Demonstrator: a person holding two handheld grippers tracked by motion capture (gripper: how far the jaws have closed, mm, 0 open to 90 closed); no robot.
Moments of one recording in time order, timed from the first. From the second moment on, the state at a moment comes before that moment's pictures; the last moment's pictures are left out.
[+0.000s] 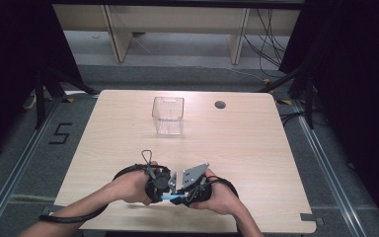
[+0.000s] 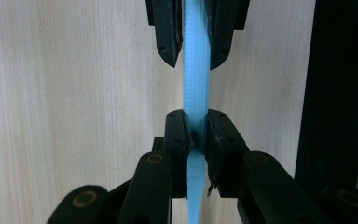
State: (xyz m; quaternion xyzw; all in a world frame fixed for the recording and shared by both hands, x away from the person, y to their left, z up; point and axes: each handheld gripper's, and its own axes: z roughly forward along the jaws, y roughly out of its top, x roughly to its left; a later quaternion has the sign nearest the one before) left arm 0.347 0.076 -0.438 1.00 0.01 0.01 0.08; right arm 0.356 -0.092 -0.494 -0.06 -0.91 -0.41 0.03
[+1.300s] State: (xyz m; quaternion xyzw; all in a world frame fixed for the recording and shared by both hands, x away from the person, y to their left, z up) left arm 0.350 0.148 -0.456 0.92 0.22 0.03 0.33; right arm 0.363 -0.134 -0.486 -0.16 -0.88 -0.45 -0.07
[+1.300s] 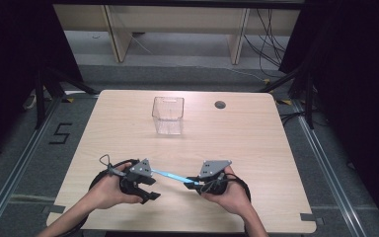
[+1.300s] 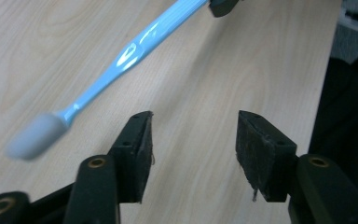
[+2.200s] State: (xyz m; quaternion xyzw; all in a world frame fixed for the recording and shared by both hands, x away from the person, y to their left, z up) left arm 0.372 0.156 -0.471 0.81 0.36 0.04 0.47; right arm 0.362 -0.133 -0.475 -0.18 -0.83 -0.51 -0.12
